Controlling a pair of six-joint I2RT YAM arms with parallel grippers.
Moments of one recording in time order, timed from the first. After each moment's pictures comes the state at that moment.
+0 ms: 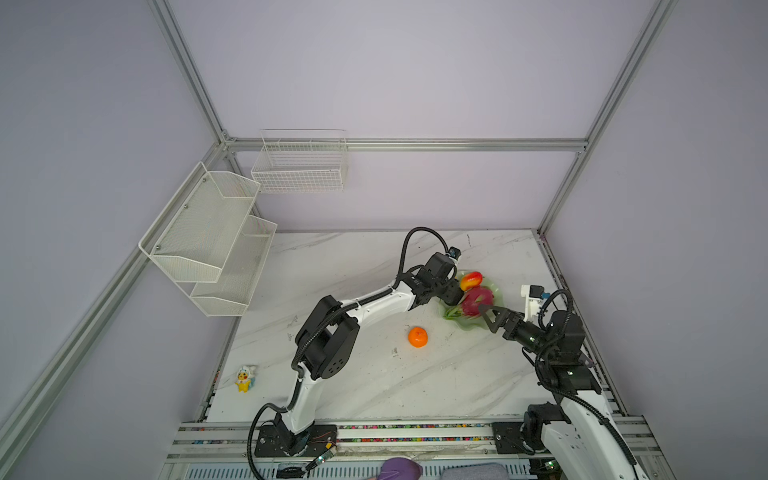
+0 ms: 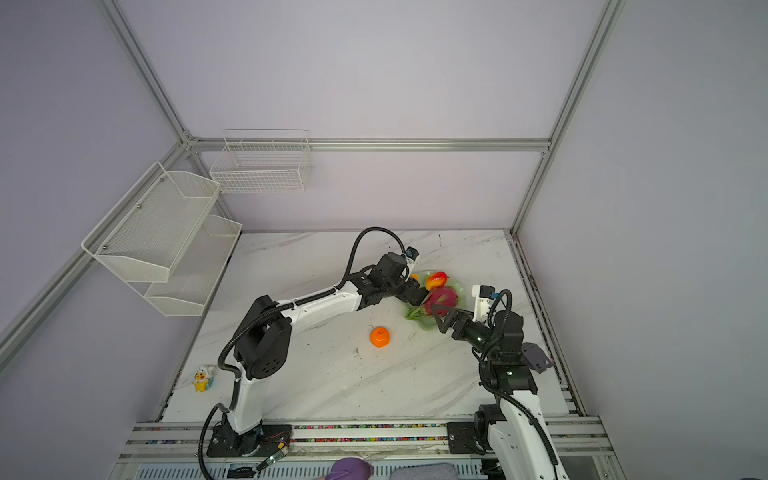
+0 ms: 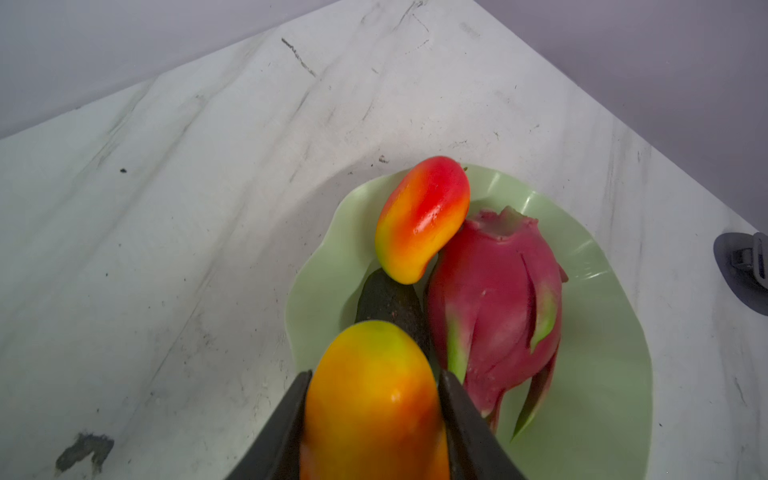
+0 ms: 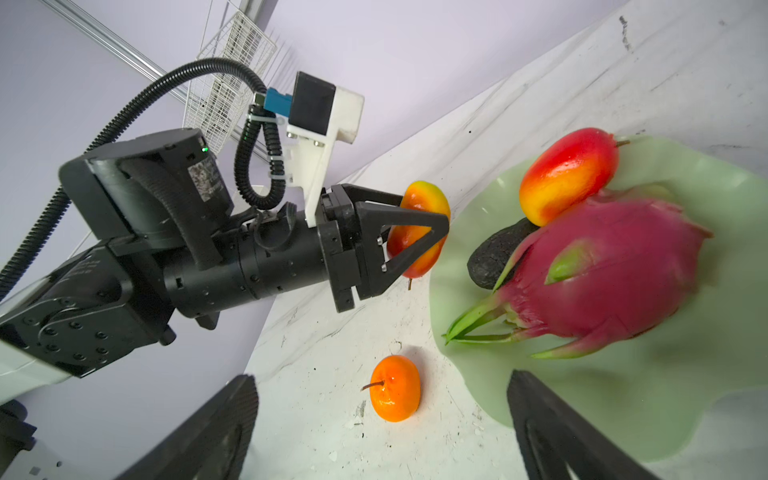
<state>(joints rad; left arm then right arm) -0.82 2.10 1.71 -0.28 -0.07 -0.14 0.02 0.63 0.39 -0.02 -0.65 0.66</state>
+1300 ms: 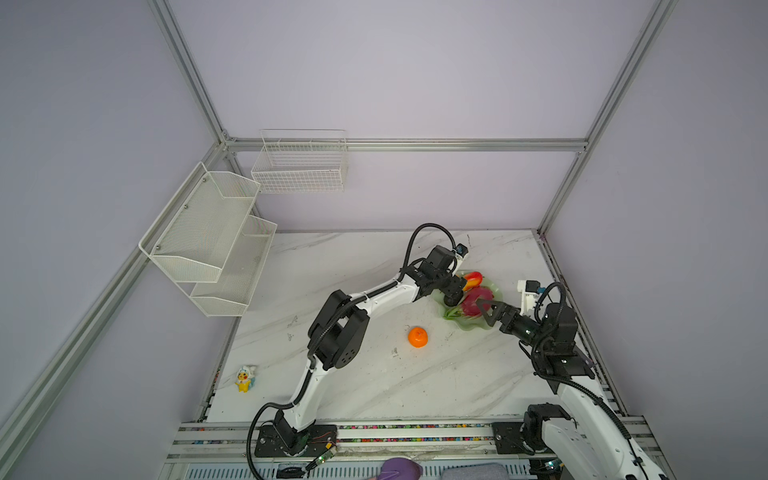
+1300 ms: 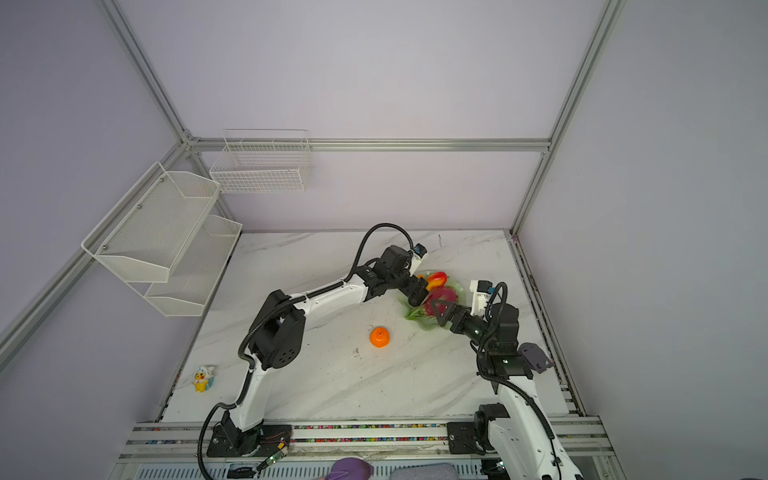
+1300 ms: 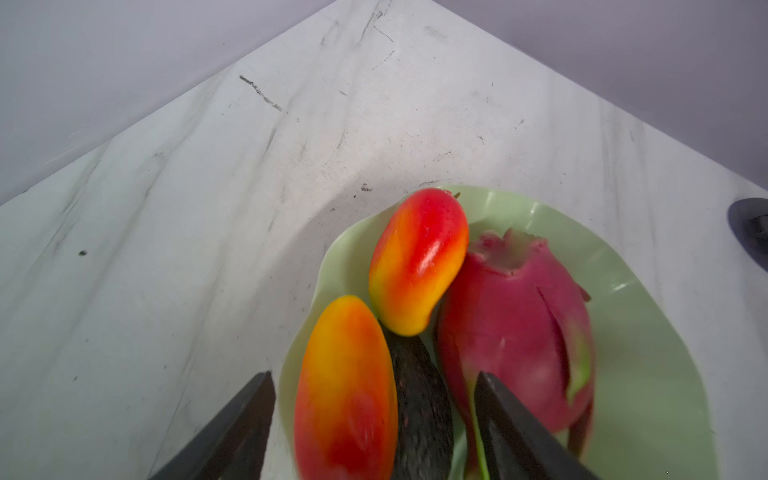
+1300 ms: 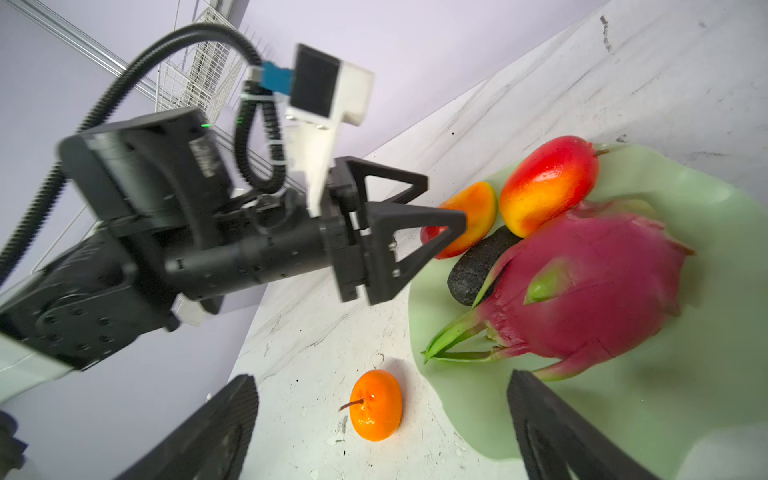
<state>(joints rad) -0.79 2.12 1.75 -0.27 0.02 -0.03 0.03 0.77 0.41 0.04 -0.62 0.61</state>
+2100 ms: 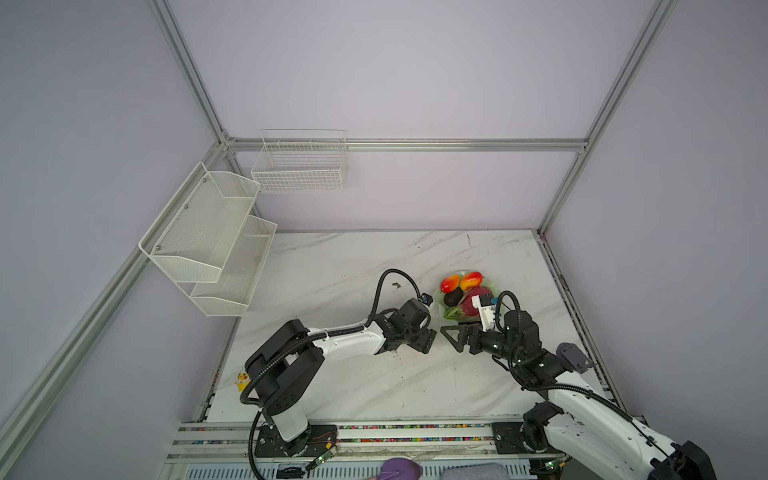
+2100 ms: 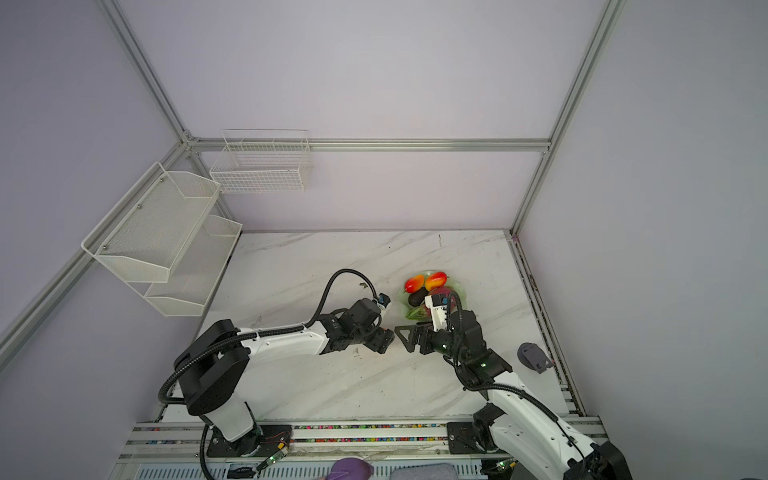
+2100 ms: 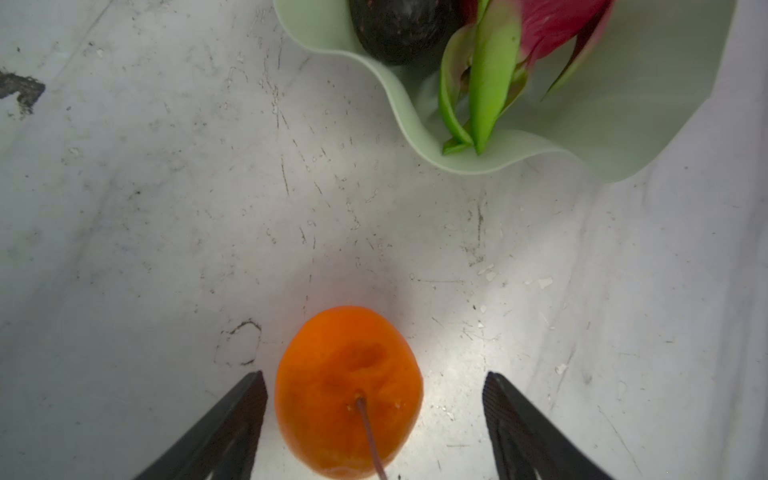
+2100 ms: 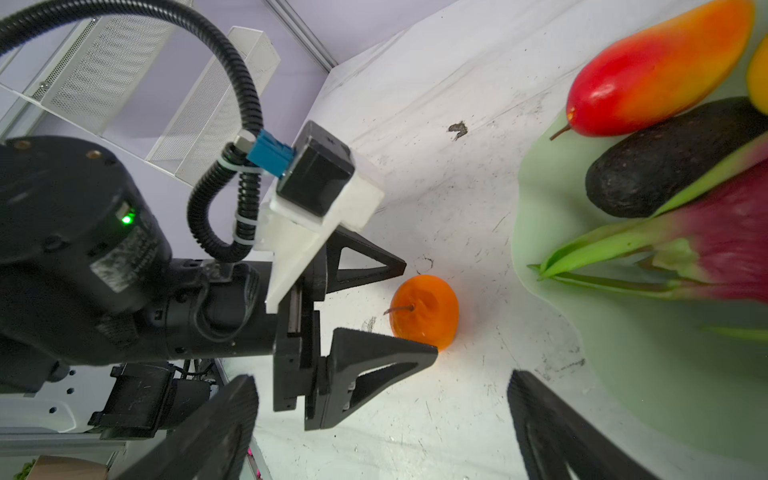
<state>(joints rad) -0.90 1.72 1.03 -0.22 -0.09 -0.32 0.47 0.82 0.39 0.03 -0.44 0.55</state>
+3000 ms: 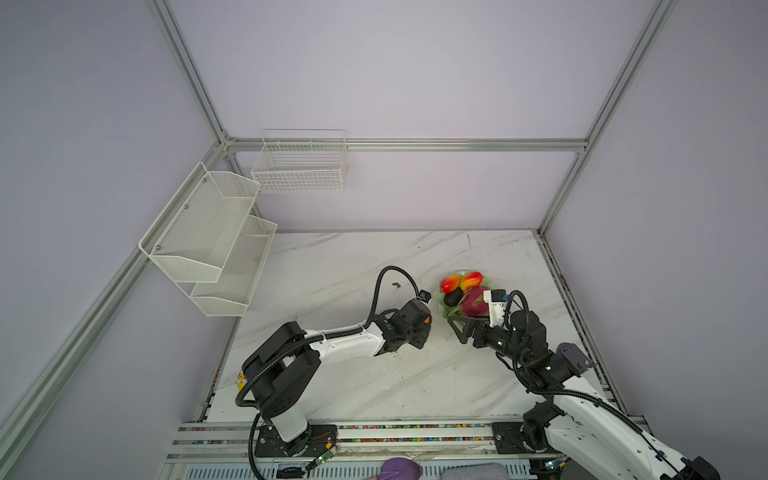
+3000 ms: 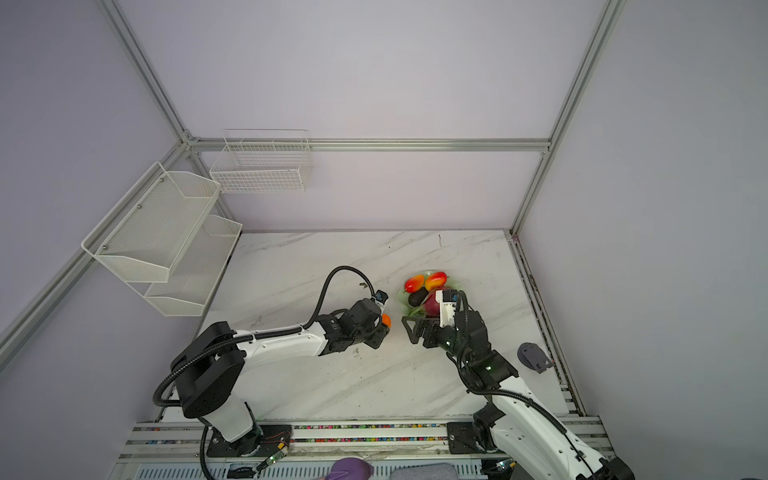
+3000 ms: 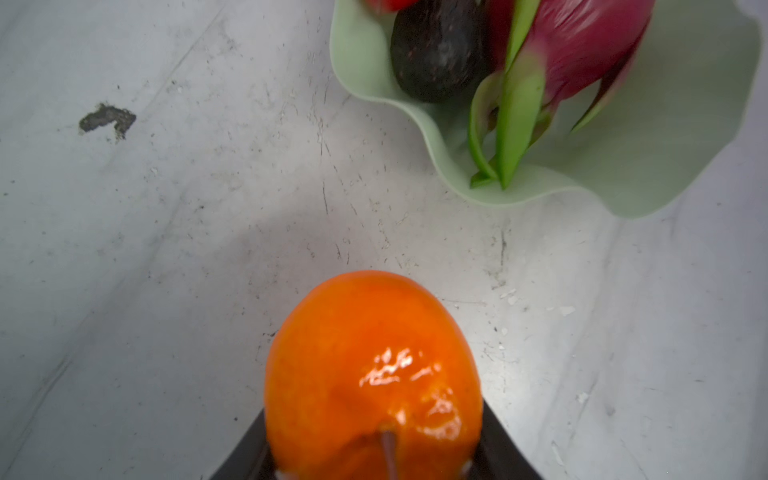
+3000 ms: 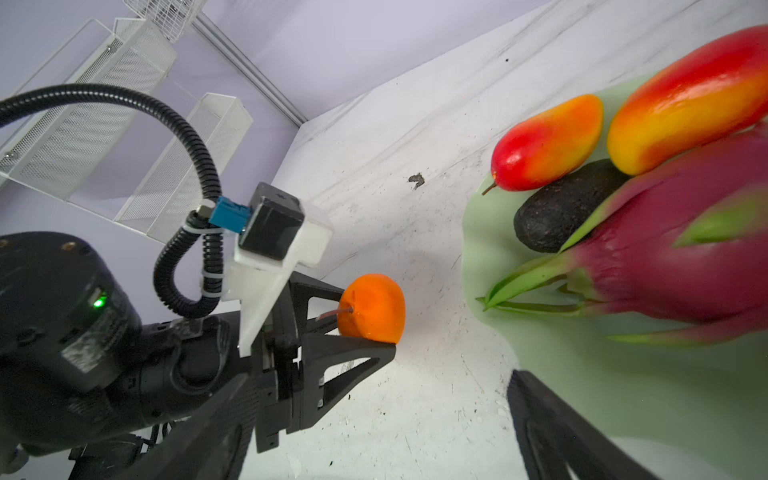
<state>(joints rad) -0.92 1.66 1.03 -0.19 -0.17 -0.33 0.46 0.75 0.42 -0.02 -0.27 0.62</state>
